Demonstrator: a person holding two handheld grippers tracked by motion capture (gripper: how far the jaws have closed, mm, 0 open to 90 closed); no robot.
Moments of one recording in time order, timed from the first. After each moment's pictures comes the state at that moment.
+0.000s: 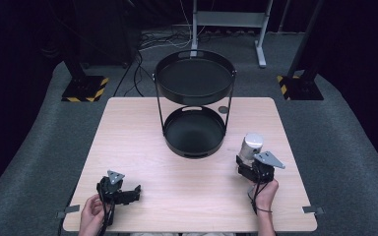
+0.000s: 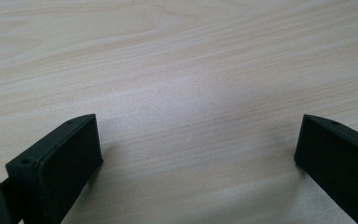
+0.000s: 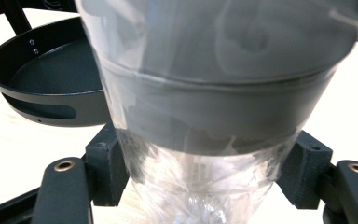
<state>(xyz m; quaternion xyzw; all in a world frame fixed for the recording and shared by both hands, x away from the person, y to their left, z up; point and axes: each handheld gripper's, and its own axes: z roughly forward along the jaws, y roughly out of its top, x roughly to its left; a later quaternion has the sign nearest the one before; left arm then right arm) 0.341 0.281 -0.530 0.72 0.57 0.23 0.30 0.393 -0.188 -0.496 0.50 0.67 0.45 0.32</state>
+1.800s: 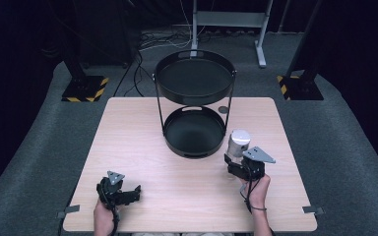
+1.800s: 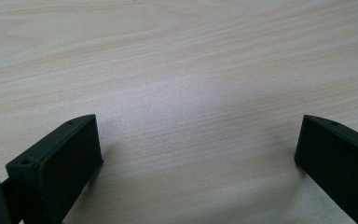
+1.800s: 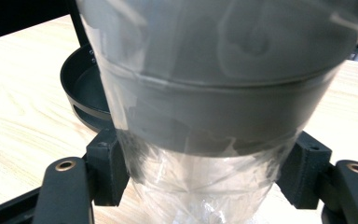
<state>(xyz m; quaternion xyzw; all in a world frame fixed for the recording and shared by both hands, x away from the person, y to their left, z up) 0.341 0.282 -0.530 0.73 0.57 0.23 0.30 0.392 -0.155 -0.468 0.45 0.71 0.47 0.29</state>
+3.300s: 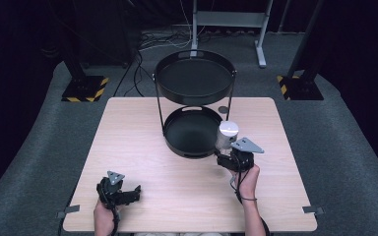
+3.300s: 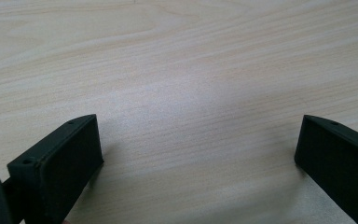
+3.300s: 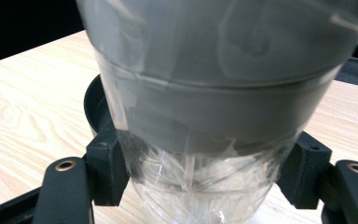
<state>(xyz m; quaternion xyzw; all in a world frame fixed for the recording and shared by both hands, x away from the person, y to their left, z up) 0.341 0.282 -0.530 0.73 0.57 0.24 0.30 0.413 -0.124 -0.450 0.42 0.71 0.48 0.28</state>
